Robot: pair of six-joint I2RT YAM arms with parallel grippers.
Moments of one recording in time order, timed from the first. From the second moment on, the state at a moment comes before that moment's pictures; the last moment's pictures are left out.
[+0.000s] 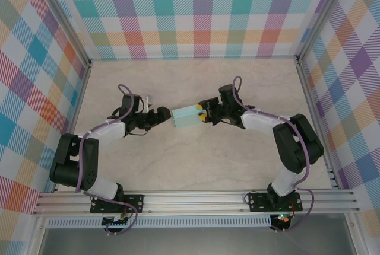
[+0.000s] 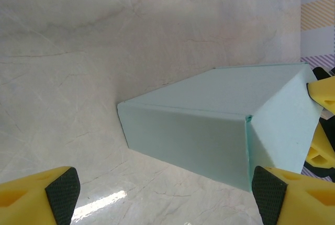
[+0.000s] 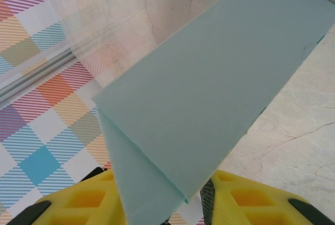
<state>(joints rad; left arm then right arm) -0.22 1.50 0.74 -0.06 0.59 -0.62 0.52 1.71 0.96 0.06 -0.45 1.69</state>
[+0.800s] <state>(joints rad) -0.25 1.58 0.72 0.15 0.61 -0.64 0.52 1.72 0.97 0.03 -0.45 1.67</state>
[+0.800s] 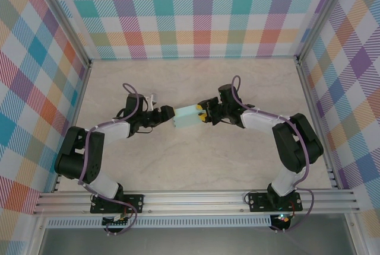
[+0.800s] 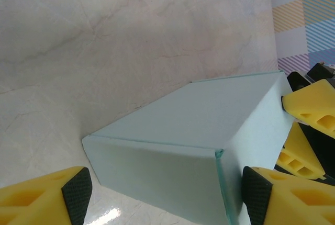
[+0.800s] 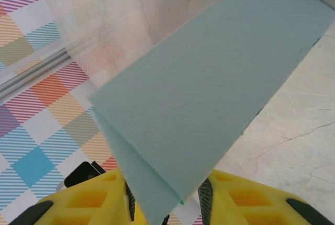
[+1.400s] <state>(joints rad) -0.26 1.61 0.77 0.15 0.56 -0.62 0.44 1.60 1.04 -0.30 -0.28 1.40</state>
